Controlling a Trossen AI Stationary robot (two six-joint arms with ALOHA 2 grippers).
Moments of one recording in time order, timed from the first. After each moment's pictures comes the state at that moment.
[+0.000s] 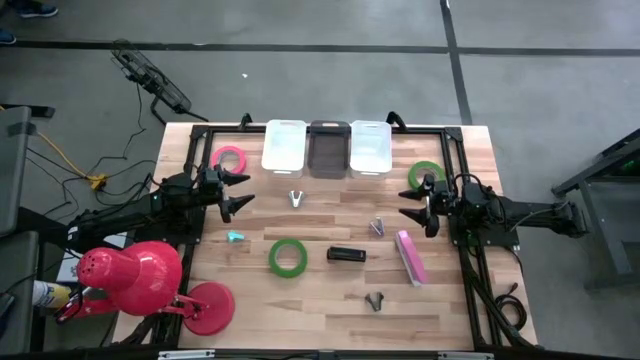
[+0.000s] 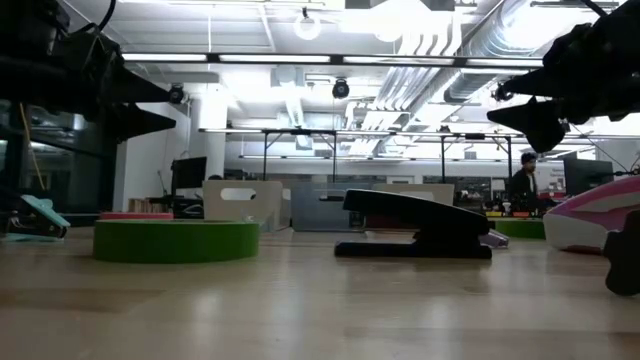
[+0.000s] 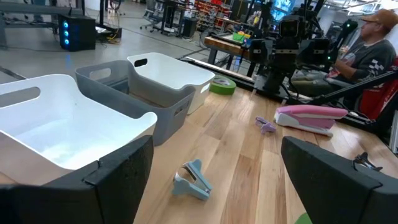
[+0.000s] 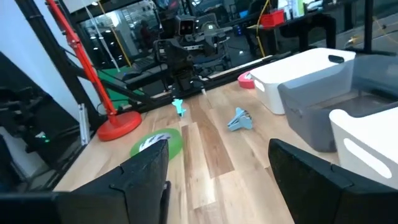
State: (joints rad) left arm 0.27 0.02 0.06 -0.10 -0.04 -0.24; right arm -0.10 0.09 0.01 0.04 0.00 0.32
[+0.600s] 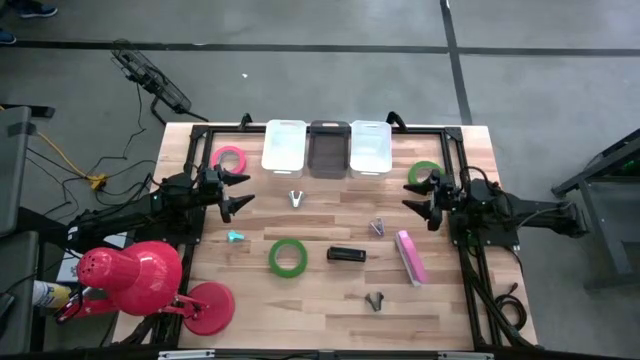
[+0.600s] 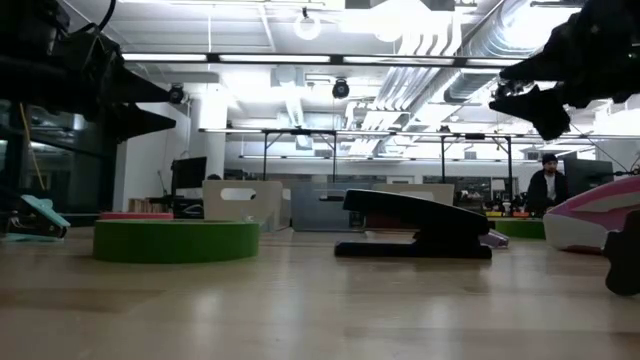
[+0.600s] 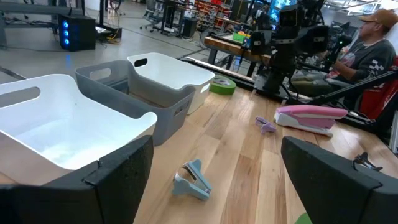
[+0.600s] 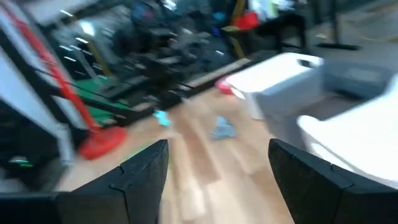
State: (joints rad) left arm 0.27 0.02 0.06 -0.10 -0.04 -0.24; right arm -0.10 0.10 0.13 -0.12 0.12 0.37
